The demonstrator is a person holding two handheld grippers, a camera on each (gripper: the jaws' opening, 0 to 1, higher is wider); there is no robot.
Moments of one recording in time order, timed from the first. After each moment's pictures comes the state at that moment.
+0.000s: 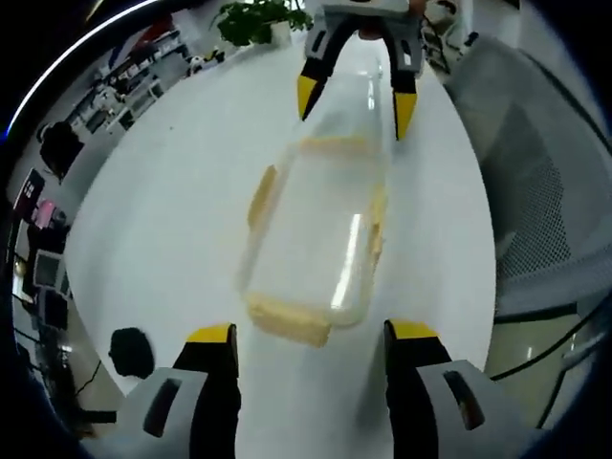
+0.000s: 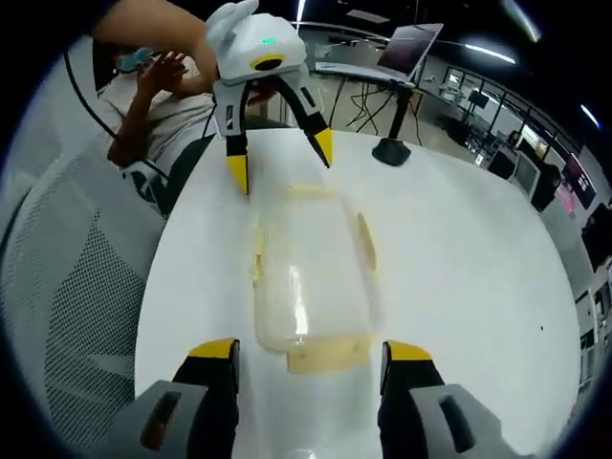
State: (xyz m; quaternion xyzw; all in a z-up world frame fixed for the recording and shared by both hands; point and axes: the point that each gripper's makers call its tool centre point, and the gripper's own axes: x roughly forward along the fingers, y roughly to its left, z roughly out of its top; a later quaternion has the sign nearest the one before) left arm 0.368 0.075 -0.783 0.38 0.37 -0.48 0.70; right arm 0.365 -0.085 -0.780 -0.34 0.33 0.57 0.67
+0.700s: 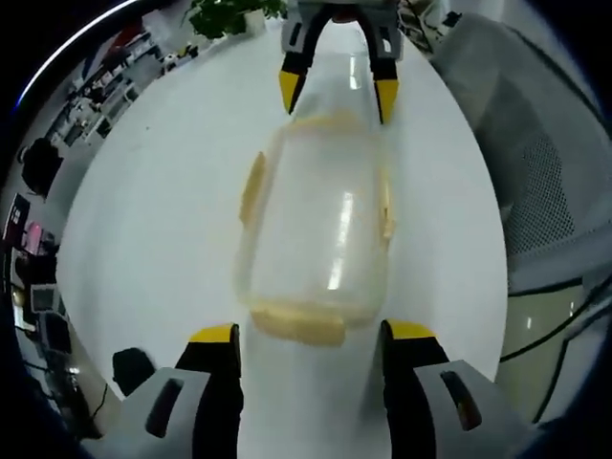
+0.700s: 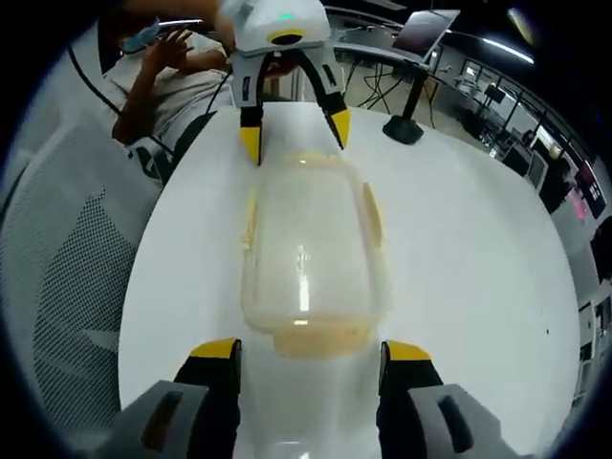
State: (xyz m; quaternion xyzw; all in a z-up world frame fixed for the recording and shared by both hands) left arm 0.379 0.076 -0.796 0.42 0.38 -0.51 0.65; right arm 0.371 -0.098 -0.799 -0.37 0.35 0.58 0.63
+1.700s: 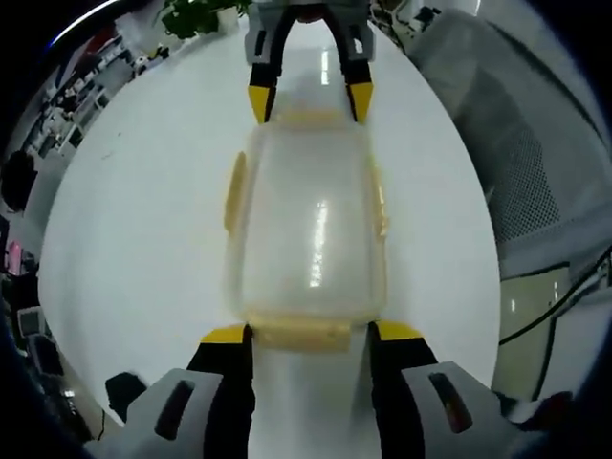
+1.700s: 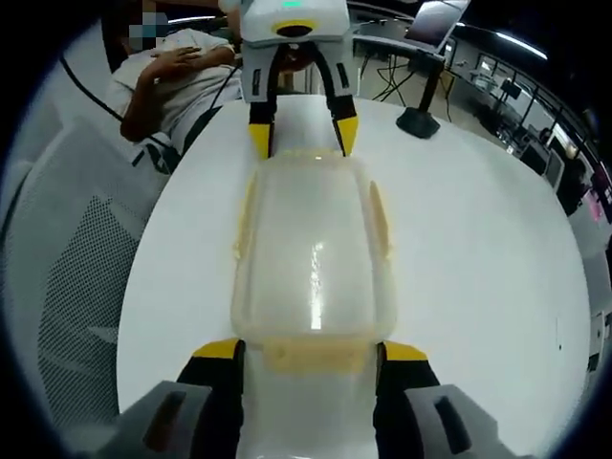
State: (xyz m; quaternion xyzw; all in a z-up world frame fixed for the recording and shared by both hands) left arm 0.378 0.071 -0.803 0.41 0.39 -0.56 0.61; right arm 0.377 -0.086 -0.807 -0.37 0.37 0.60 0.60
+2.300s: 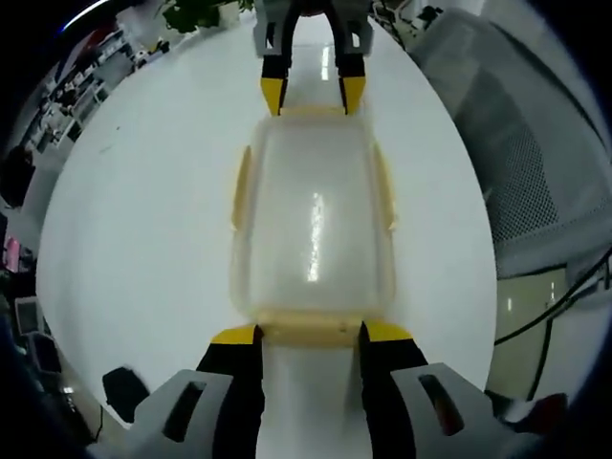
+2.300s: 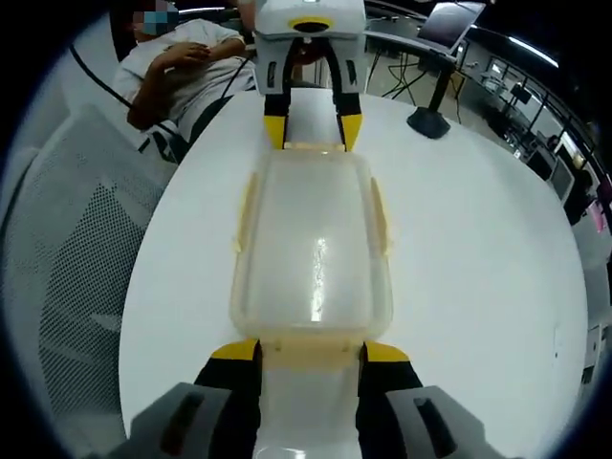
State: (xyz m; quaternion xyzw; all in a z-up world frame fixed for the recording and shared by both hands) left arm 0.374 0.073 -0.804 0.42 0.41 -0.55 0.60; right arm 0.370 -0.091 -0.806 -0.40 0.37 0.61 0.58
